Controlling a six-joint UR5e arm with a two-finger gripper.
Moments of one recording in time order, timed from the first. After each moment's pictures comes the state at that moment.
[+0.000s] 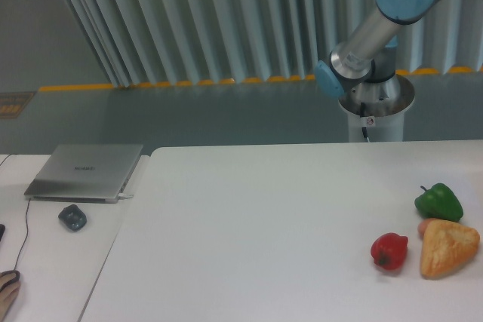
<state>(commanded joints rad) 2.89 -2.19 -1.36 -0.84 1.68 2.93</state>
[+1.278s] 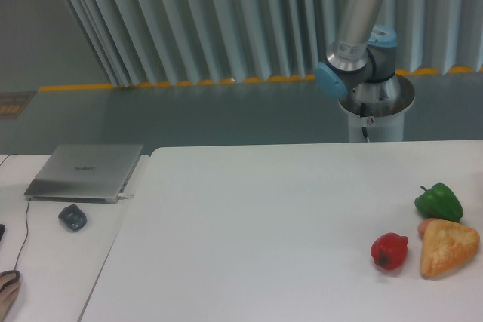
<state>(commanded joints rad) 2.81 -1.79 -1.61 -1.09 1.47 2.40</state>
